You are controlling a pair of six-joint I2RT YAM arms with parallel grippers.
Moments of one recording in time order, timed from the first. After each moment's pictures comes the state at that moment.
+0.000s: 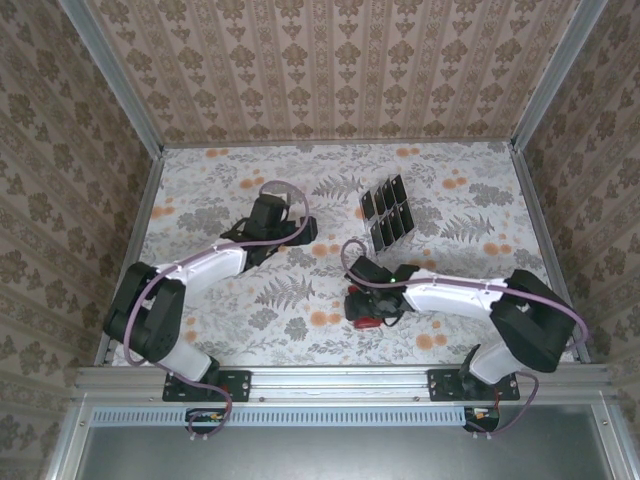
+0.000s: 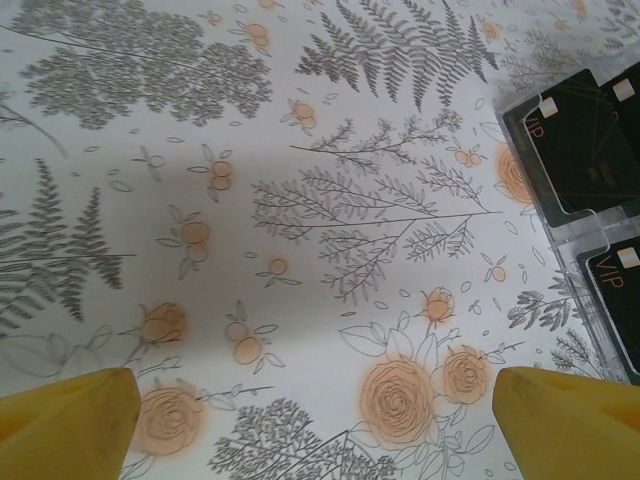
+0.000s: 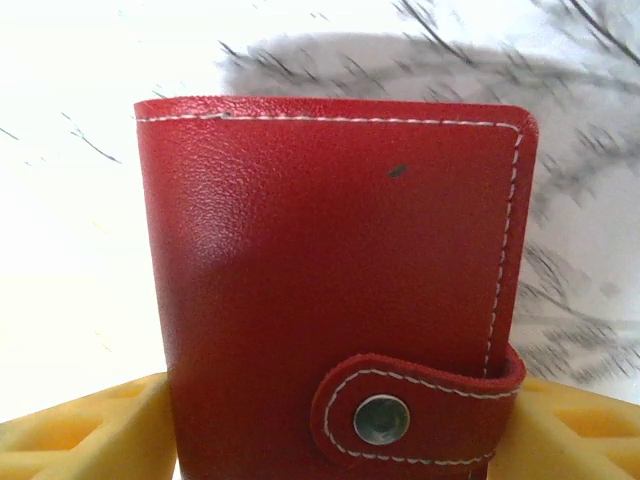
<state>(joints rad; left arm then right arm) -0.56 1.52 0.87 -0.06 -0.03 -0.46 0.88 1.53 0.82 -0.55 0.05 0.77</state>
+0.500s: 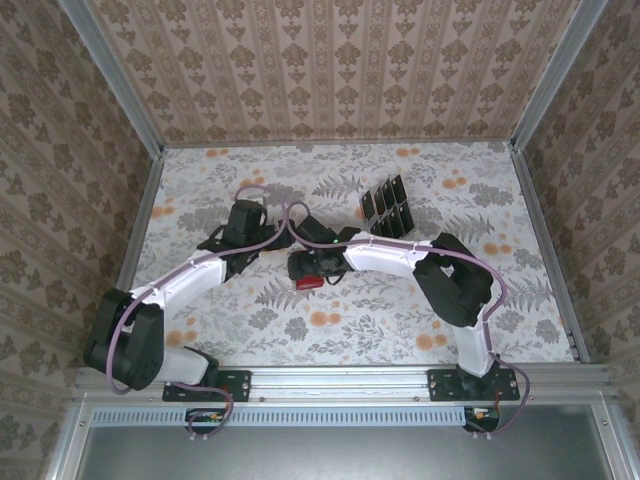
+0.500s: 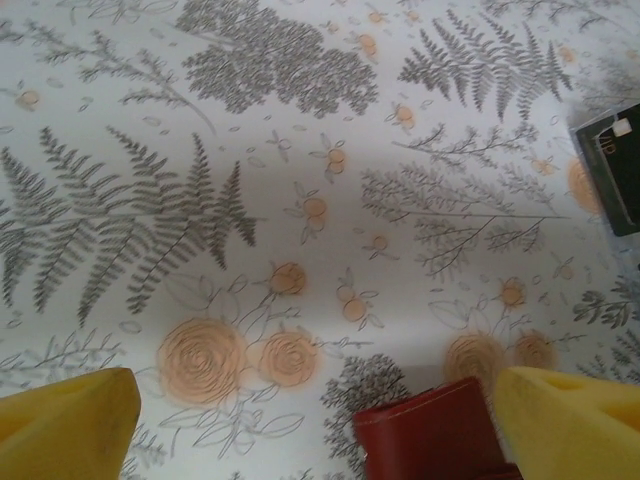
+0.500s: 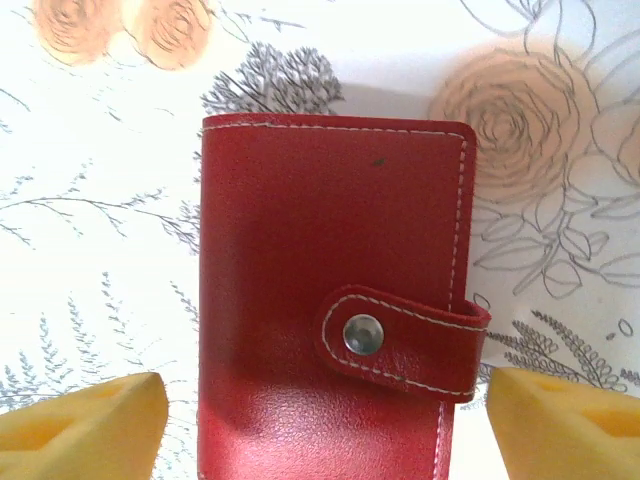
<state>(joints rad) -0.47 1.35 0.77 -0.16 -0.05 -0.46 0.85 1.98 1.38 -0.48 0.03 0.68</state>
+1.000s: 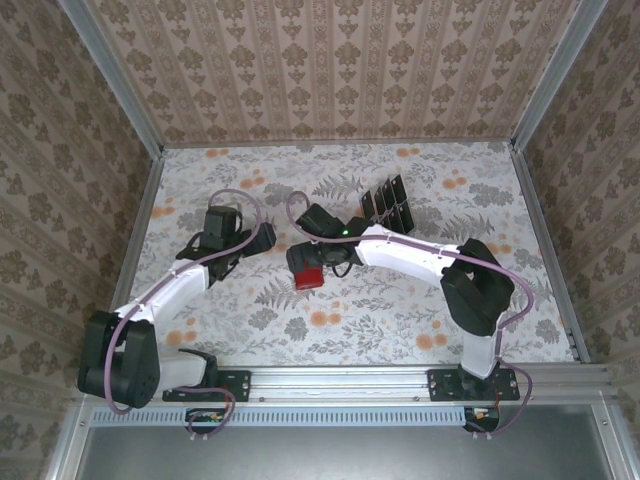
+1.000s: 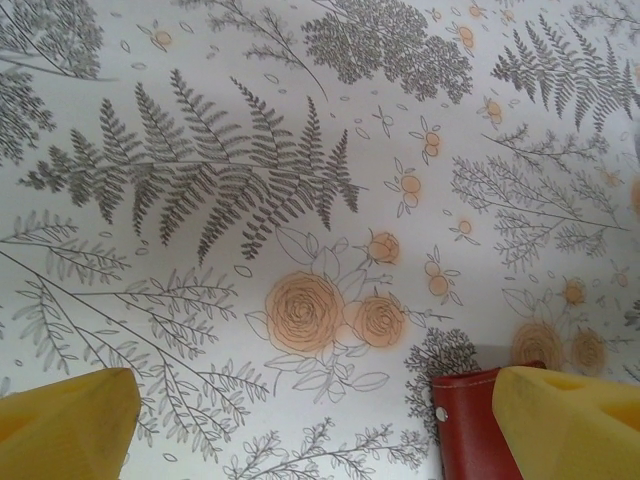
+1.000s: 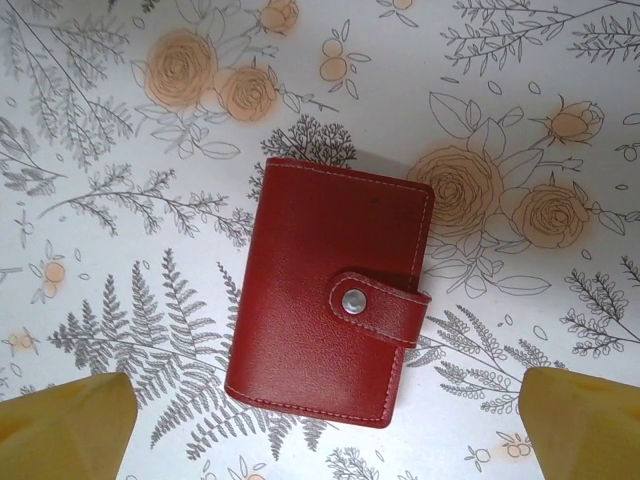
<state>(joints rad) -0.31 1.26 0.70 -0.21 0.05 -0.49 0.85 1.87 1.43 -0.61 0.08 0.52</state>
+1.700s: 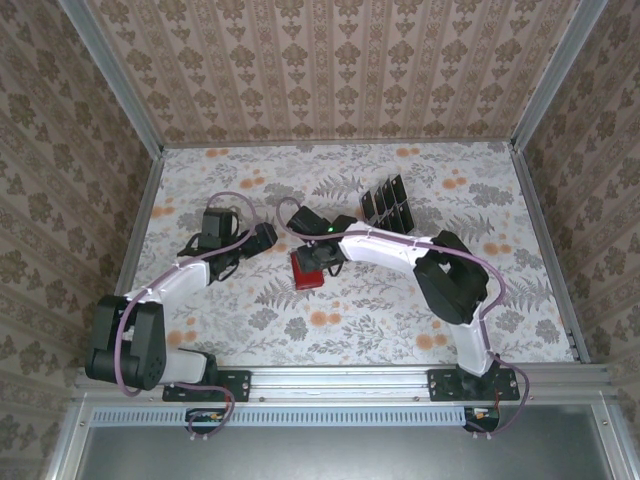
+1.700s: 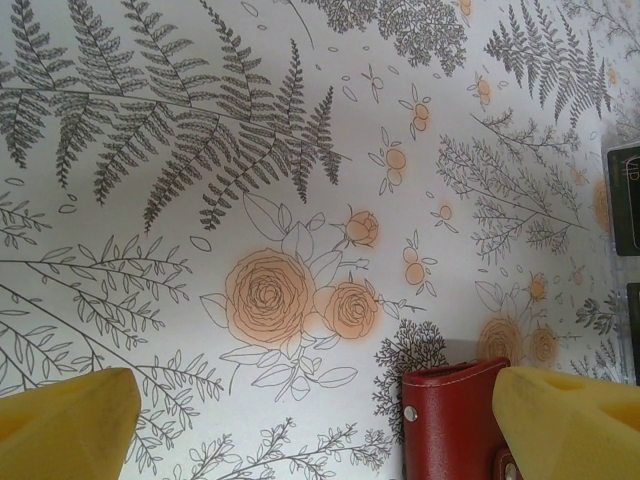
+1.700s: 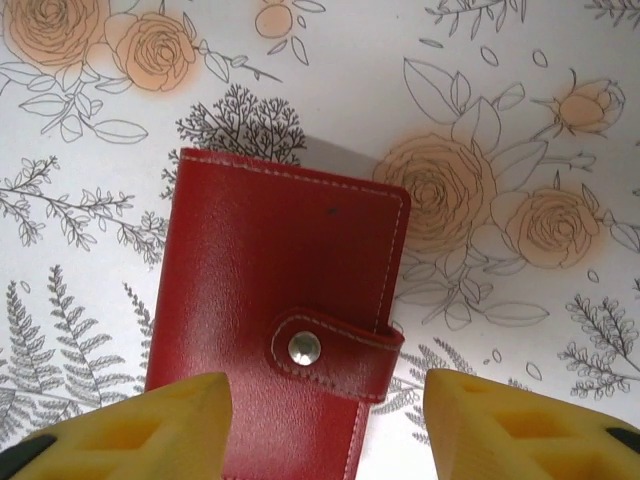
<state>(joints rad) -0.26 1.35 0.67 -0.12 0.21 -0.59 0.84 2.03 1.54 -0.68 0.13 0.50</state>
